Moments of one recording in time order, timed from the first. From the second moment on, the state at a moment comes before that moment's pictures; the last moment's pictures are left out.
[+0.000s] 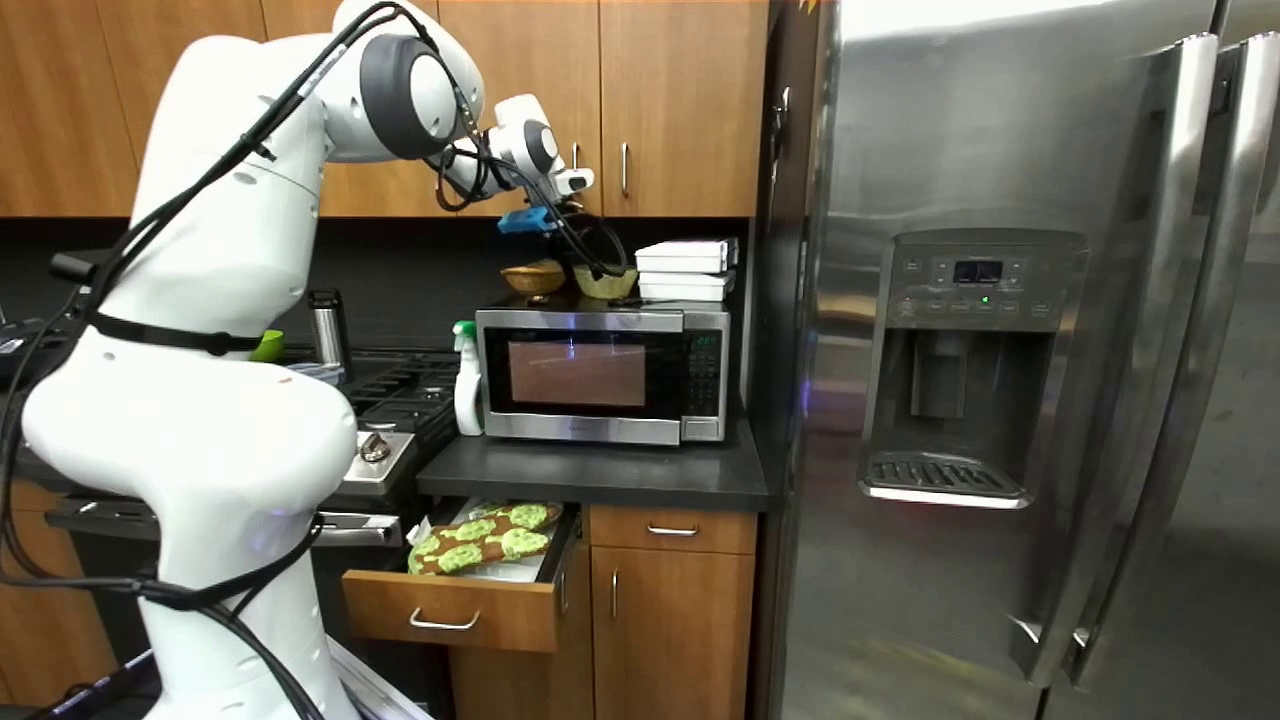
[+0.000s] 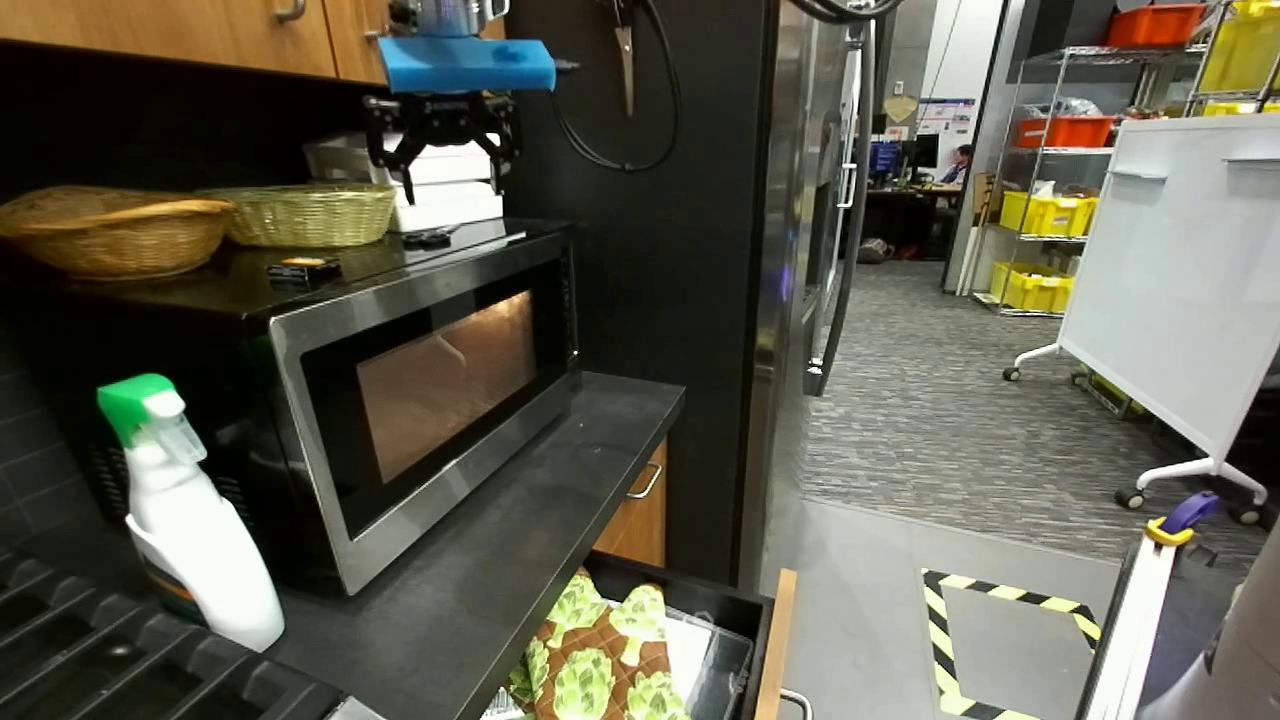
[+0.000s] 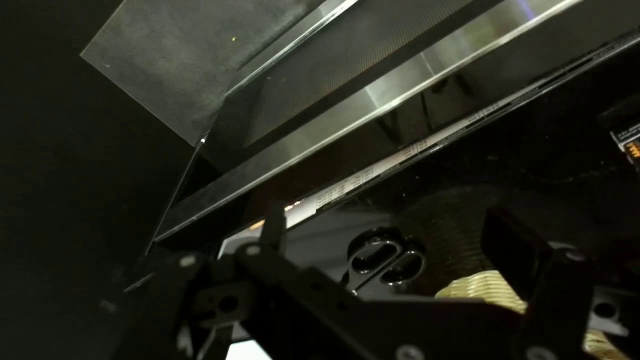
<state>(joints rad) 0.24 0.38 0.08 -1.40 -0.33 2.08 0.68</state>
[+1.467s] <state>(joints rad) 0.22 0.51 0.03 -1.15 -0.17 1.95 0.79</state>
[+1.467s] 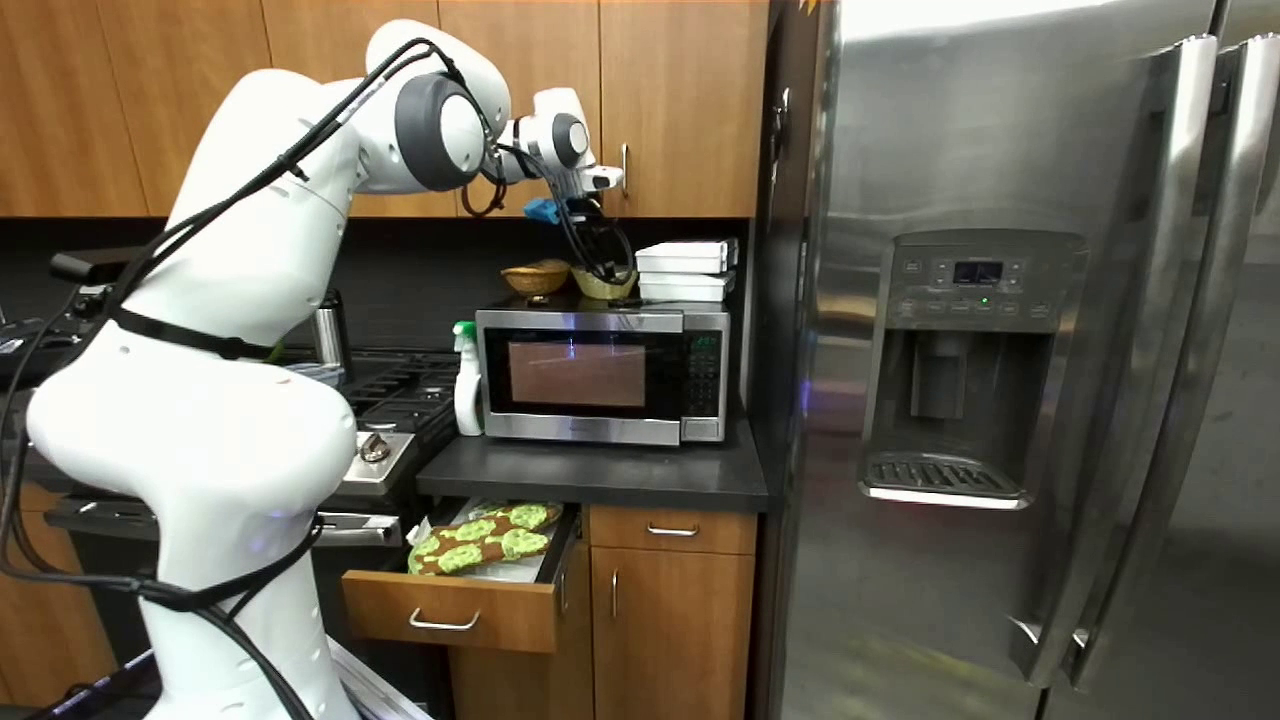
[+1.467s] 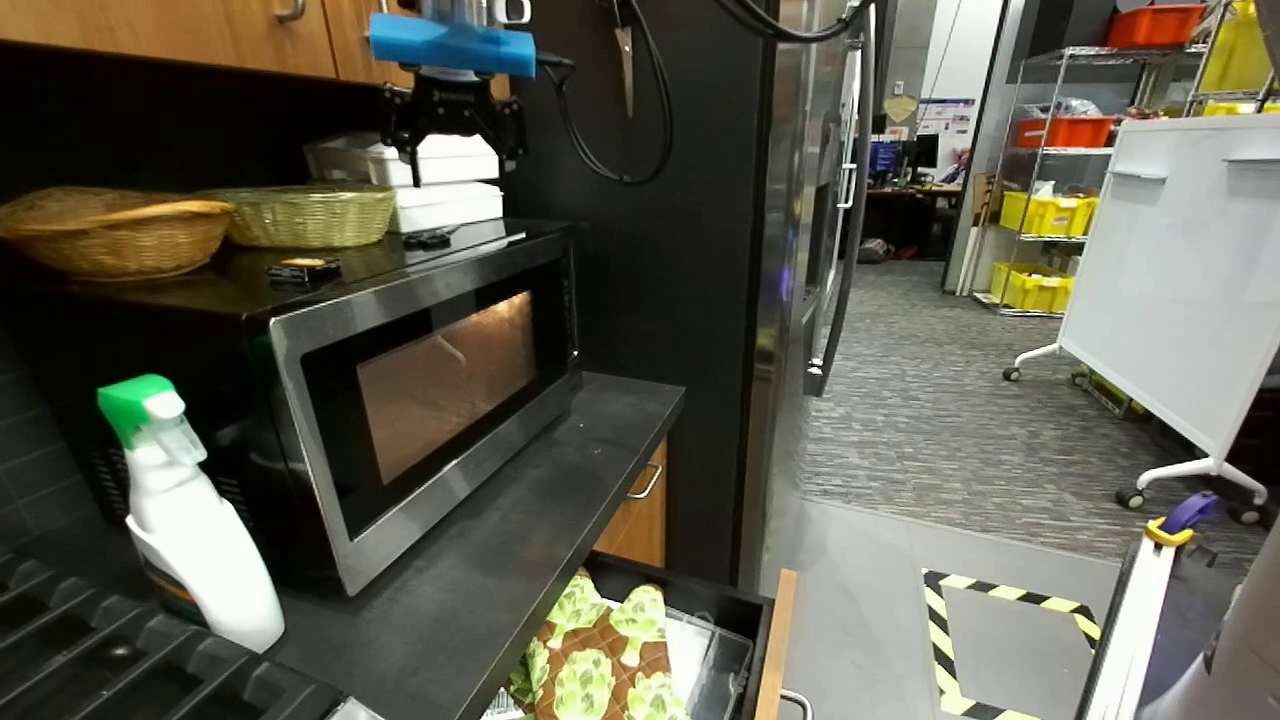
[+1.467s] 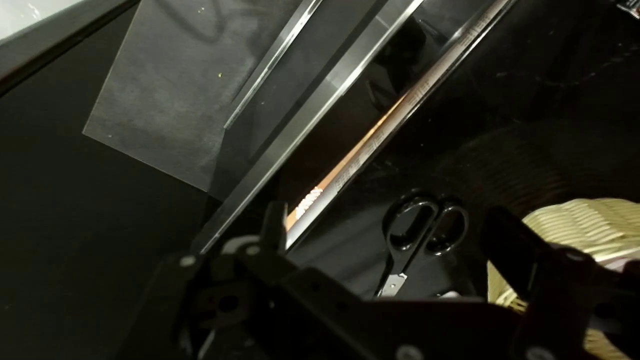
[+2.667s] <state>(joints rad) 0.18 0.56 0.02 -1.16 -0.19 2.08 0.80</state>
